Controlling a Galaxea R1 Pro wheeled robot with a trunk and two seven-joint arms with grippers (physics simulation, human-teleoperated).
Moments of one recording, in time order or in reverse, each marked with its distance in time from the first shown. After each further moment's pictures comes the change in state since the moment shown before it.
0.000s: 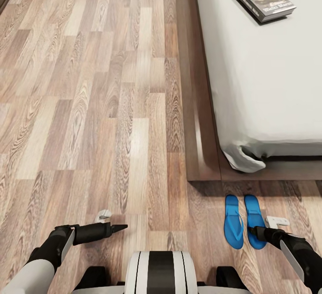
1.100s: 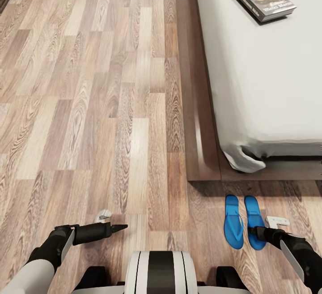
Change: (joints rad) left arm 0.000 0.000 0.001 0.000 0.000 0.001 -0.002; right arm 0.000 0.000 0.000 0.000 -0.001 0.000 -0.002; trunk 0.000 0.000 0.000
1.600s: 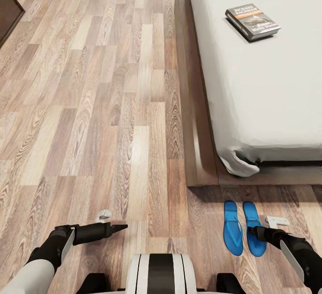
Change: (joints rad) left arm 0.000 0.000 -0.001 0.000 -0.001 0.000 0.001; right arm 0.000 0.000 0.000 0.000 0.000 0.001 0.002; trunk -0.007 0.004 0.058
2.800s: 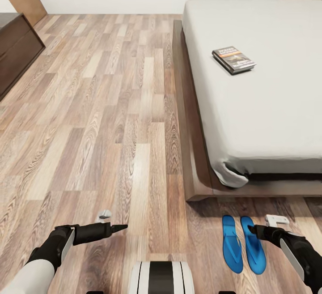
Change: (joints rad) left arm 0.000 0.000 0.000 0.000 0.000 0.000 0.000; right arm 0.000 -0.001 -0.002 -0.019 0.000 0.011 0.004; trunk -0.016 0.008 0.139
